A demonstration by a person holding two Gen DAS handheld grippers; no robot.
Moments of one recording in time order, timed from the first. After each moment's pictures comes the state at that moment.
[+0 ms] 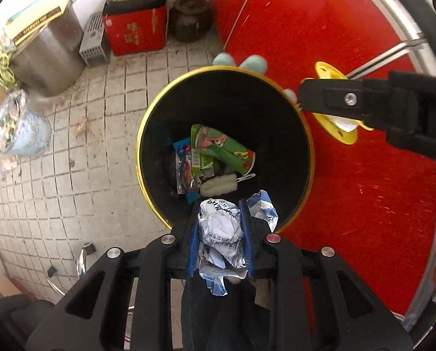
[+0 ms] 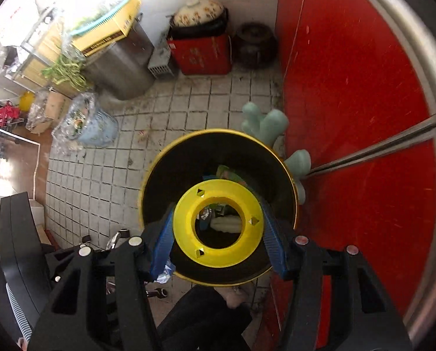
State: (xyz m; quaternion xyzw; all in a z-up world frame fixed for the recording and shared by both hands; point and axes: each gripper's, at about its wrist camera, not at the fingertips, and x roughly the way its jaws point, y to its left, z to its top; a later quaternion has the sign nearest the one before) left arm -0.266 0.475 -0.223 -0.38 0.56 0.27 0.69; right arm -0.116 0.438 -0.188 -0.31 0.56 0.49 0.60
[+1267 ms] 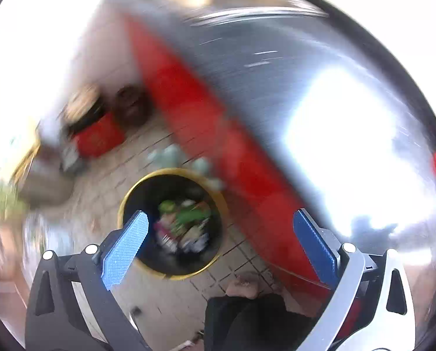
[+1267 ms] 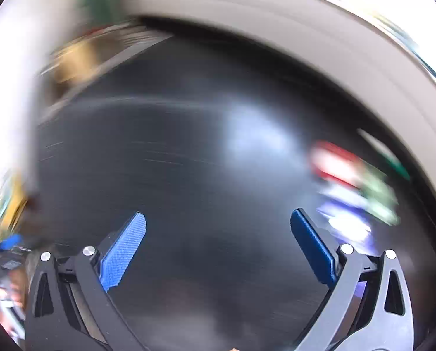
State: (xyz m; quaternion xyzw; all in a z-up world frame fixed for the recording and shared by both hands) left arm -0.131 0.381 -0.026 -0.16 0.54 0.17 0.81; right arm 0.030 -0.032 0.015 -0.05 0.53 0.12 0.84
